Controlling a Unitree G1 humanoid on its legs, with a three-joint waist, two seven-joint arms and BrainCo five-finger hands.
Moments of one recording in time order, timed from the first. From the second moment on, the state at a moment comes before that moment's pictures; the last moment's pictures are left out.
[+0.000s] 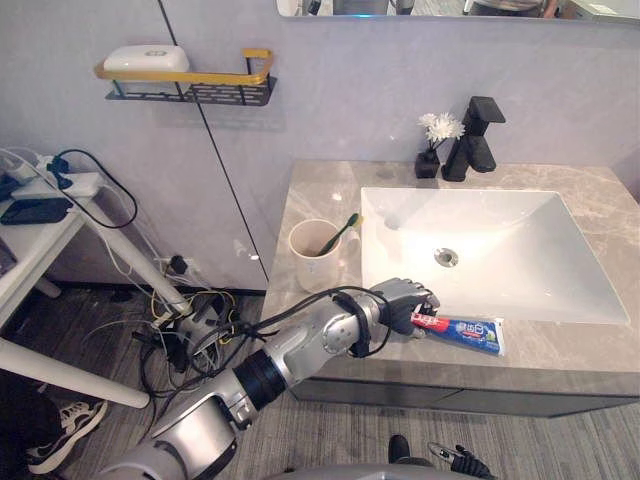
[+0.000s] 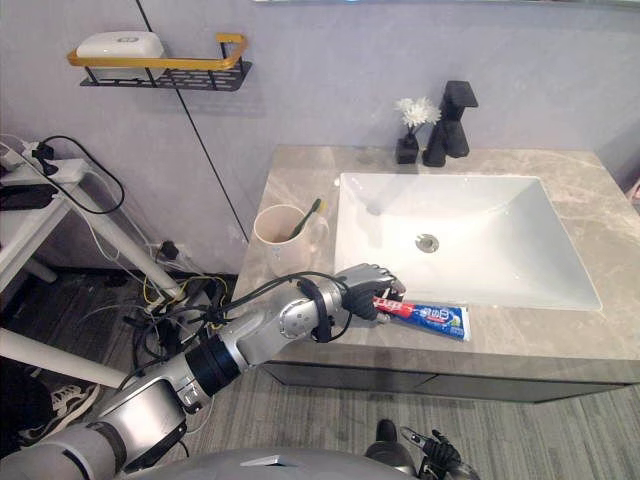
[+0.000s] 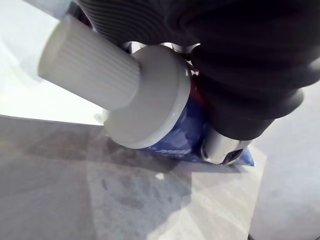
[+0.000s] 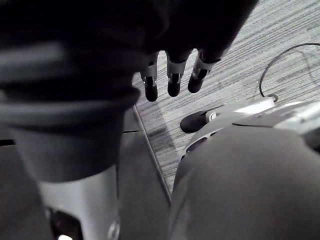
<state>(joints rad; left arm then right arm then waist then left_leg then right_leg) -0.54 0.20 -0.83 0.21 0.57 -0.10 -0.20 0.08 -0.12 -0.35 1.17 0.14 -0.03 0.09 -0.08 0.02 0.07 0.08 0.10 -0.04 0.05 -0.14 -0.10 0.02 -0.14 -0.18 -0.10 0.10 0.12</state>
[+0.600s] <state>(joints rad) -0.34 0.32 -0.71 -0.42 0.47 -0.13 -0.15 0.20 -0.13 -0.18 0.98 0.14 -0.07 0.09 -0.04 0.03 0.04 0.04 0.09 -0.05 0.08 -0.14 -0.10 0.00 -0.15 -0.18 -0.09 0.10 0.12</state>
